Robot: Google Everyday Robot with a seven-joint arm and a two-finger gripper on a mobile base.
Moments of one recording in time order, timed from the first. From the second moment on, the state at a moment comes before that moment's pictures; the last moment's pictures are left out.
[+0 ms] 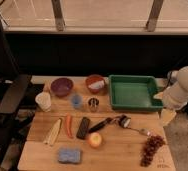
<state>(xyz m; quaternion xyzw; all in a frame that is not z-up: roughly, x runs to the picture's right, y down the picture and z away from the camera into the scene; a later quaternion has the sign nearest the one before) 0.333 0.113 0.687 -0.29 -0.05 0.07 0.95</state>
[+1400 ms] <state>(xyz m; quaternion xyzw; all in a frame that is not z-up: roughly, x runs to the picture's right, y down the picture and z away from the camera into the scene) 0.319 0.219 0.680 -0.37 -0.14 -0.10 0.91</state>
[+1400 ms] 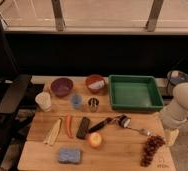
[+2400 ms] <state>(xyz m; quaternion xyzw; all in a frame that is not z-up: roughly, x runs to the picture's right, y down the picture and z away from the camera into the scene) 0.314 0.260 0.717 -0.39 -0.12 -0.13 0.90</state>
